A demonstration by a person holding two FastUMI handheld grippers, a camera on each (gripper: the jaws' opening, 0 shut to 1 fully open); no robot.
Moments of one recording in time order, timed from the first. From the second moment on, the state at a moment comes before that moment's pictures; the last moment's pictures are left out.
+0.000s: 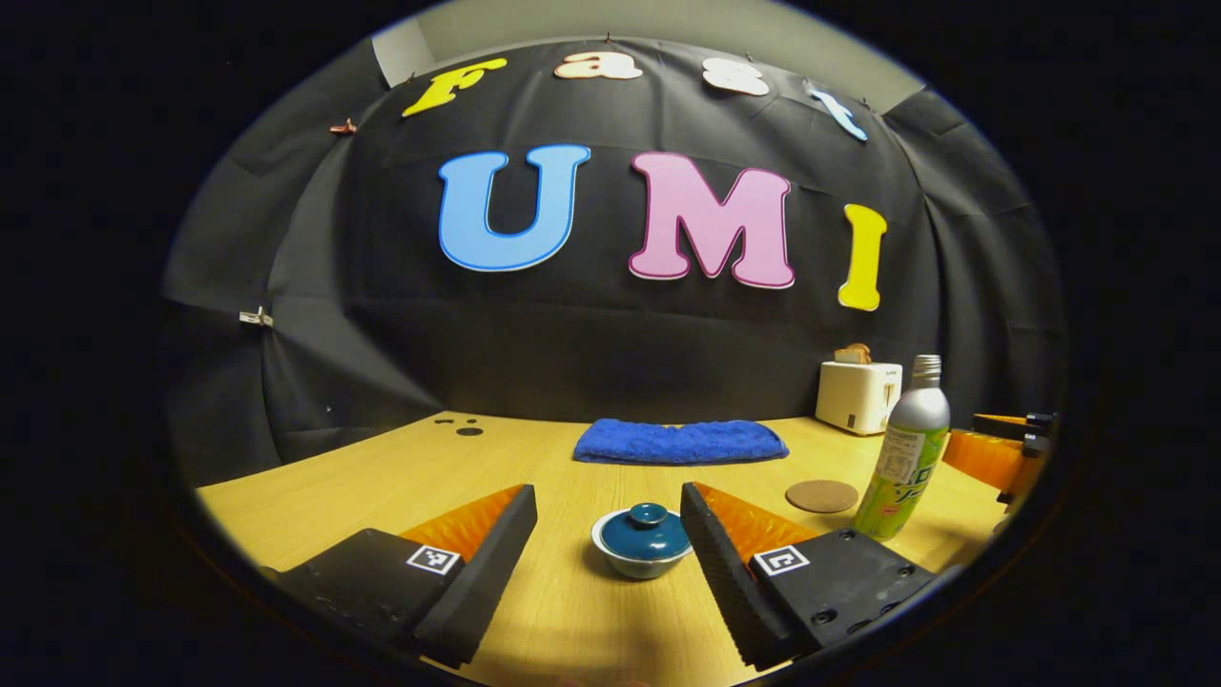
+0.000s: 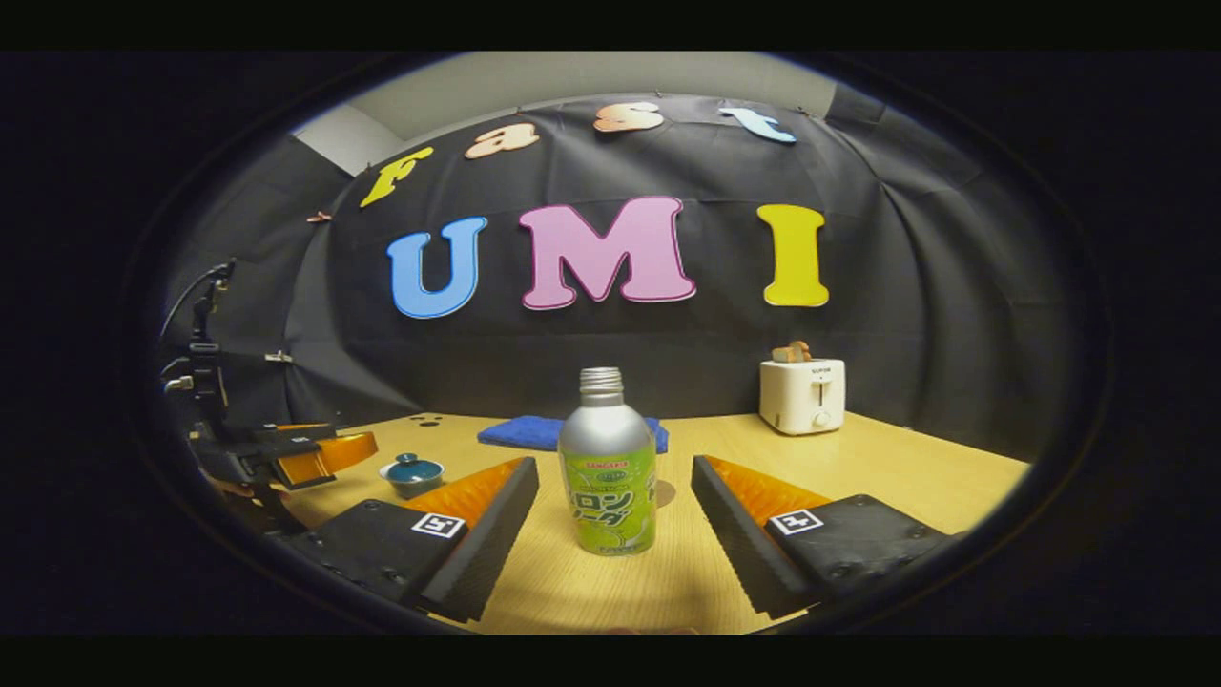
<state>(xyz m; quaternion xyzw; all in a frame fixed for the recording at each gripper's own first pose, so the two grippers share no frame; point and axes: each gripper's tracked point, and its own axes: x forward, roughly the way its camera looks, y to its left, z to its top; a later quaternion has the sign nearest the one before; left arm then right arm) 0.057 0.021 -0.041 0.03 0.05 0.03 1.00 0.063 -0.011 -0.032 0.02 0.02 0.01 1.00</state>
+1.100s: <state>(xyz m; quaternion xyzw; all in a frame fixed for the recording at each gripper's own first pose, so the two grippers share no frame) 0.127 -0.007 -0.088 0.07 0.15 -0.01 0.99 0.090 -0.022 -0.048 0.05 0.05 0.03 1.00</state>
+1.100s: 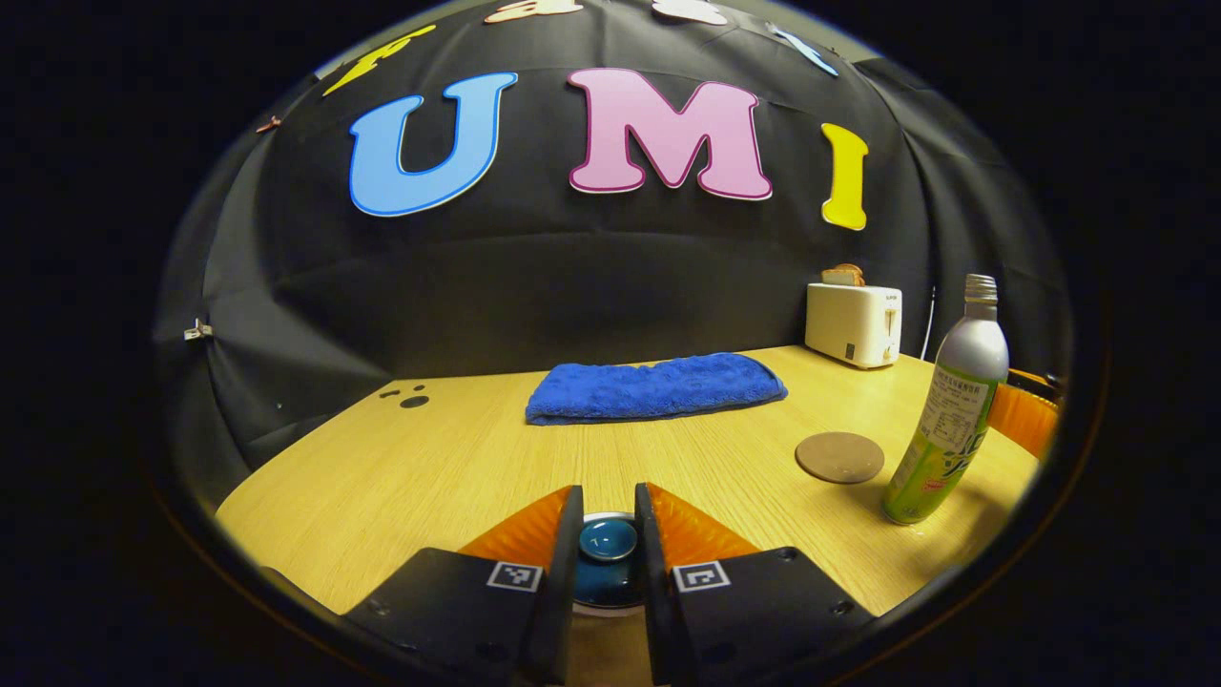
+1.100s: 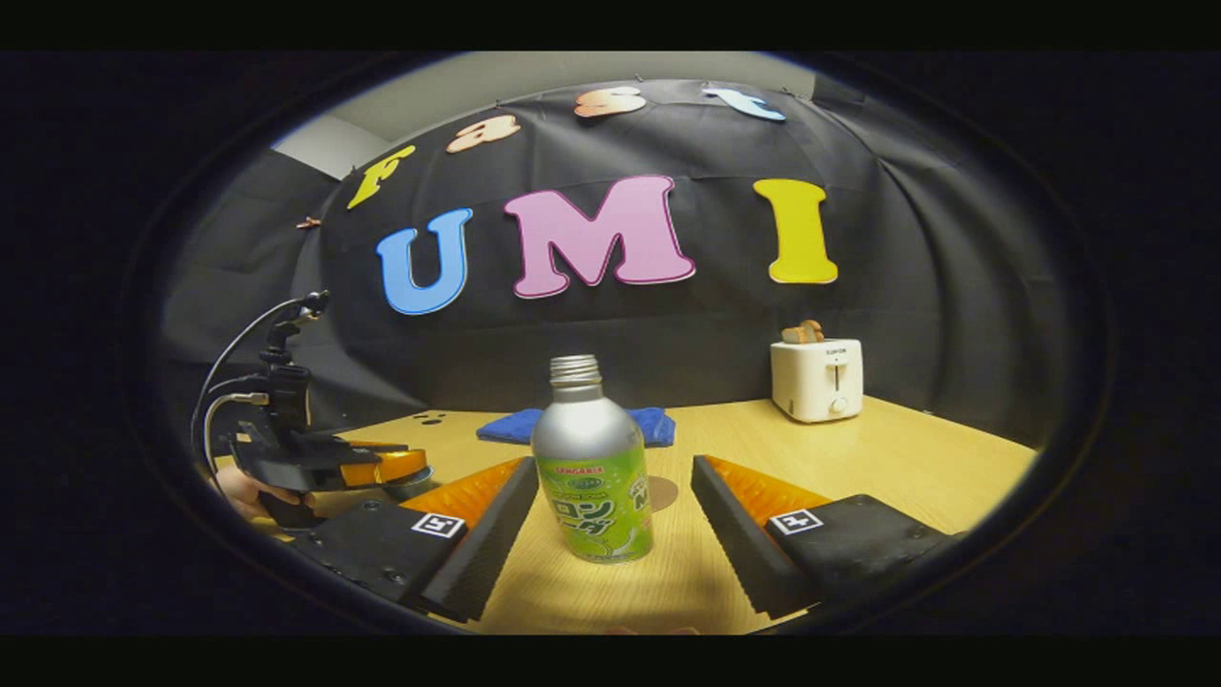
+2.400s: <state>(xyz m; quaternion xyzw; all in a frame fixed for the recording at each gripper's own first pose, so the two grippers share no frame) 0.044 0.125 -0.055 0.04 0.09 0.15 0.98 0.122 -0.007 -0.066 0.02 0.06 0.01 1.00</state>
